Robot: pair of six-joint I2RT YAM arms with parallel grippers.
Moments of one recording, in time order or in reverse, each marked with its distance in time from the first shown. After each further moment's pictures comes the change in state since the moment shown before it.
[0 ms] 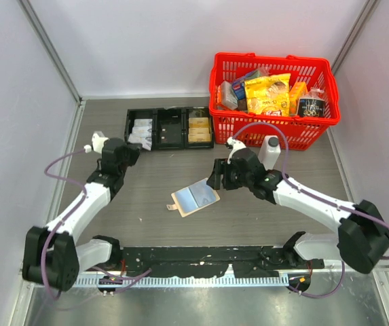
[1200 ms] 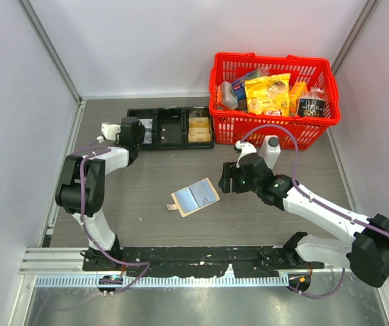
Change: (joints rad) left arm 0.051 0.708 0.366 0.283 -0.190 -0.247; right arm -0.006 -0.169 -0.063 -0.122 0.162 -0.087
